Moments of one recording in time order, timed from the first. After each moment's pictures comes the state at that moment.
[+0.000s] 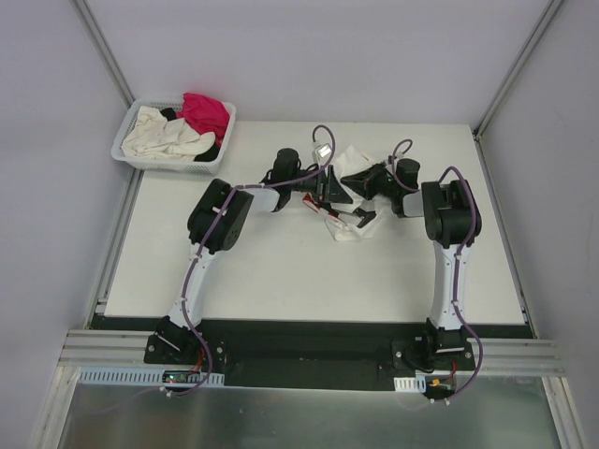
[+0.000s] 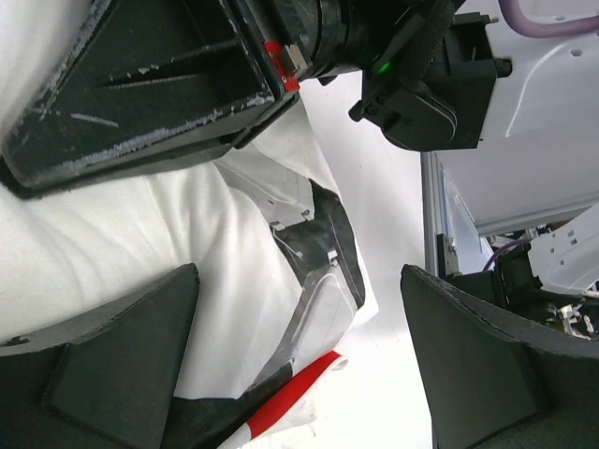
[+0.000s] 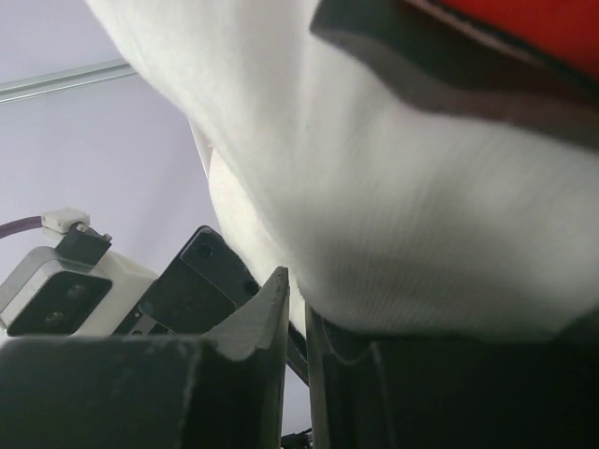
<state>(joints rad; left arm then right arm) -0.50 2.41 1.57 0.62 1.04 -0.79 0.12 2.33 1.24 0.74 -0.80 1.41</state>
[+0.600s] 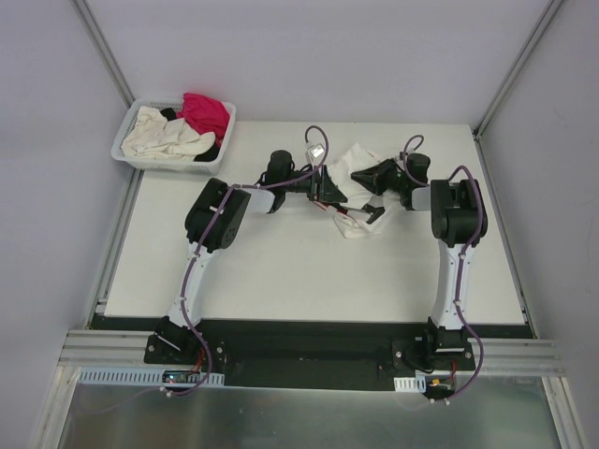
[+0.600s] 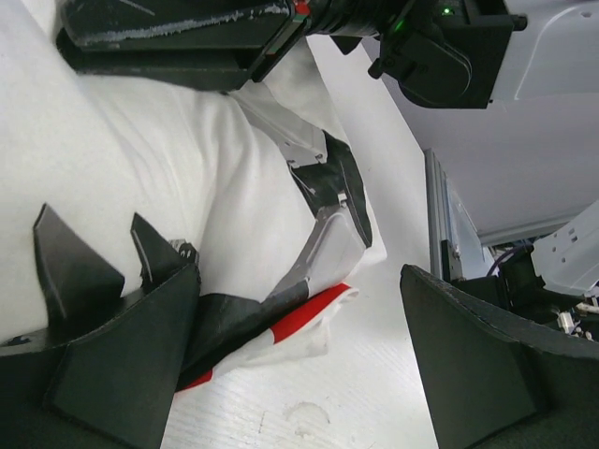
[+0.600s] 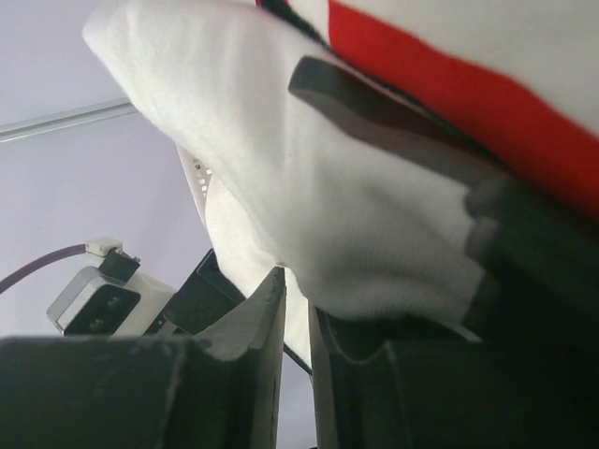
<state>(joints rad) -0.47 2.41 1.52 0.71 1.04 -0.81 0.06 2.34 1.32 0.60 -0.78 1.33</state>
